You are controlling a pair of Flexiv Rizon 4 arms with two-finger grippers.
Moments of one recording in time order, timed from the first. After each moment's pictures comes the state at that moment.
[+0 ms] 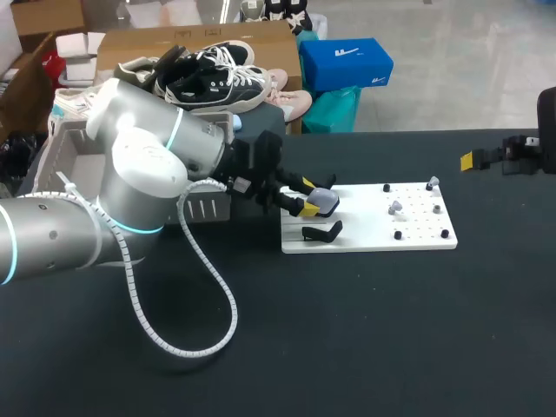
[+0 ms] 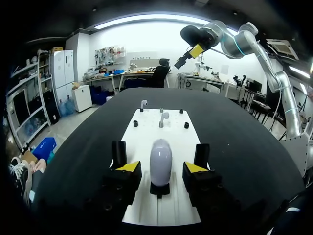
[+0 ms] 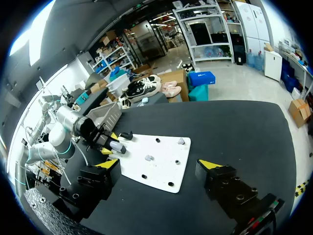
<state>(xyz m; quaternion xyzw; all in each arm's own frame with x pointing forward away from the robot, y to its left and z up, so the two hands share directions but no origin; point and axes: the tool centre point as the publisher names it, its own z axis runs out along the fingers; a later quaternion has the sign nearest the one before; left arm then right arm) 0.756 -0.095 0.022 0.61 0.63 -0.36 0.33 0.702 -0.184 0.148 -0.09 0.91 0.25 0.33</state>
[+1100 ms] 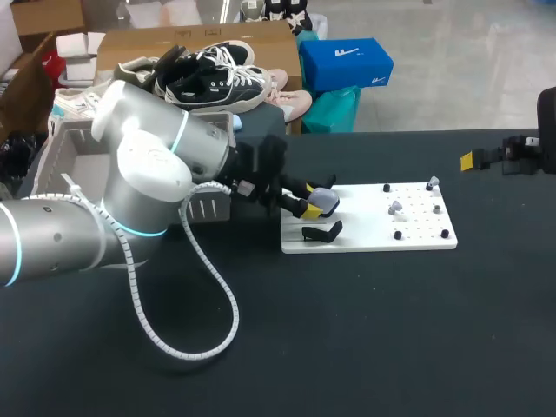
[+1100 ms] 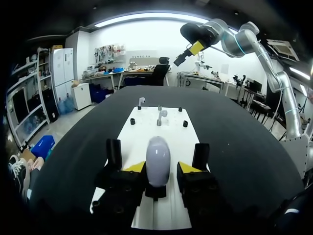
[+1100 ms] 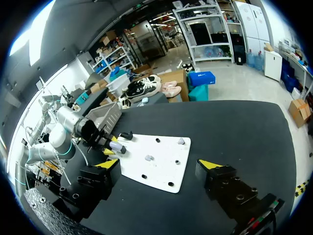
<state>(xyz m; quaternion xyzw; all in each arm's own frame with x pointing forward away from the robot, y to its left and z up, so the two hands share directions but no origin) 0.751 -0.100 0.016 0.61 0.63 -0.36 0.32 0.702 -0.184 0.148 -0.09 0.91 0.25 0.33</state>
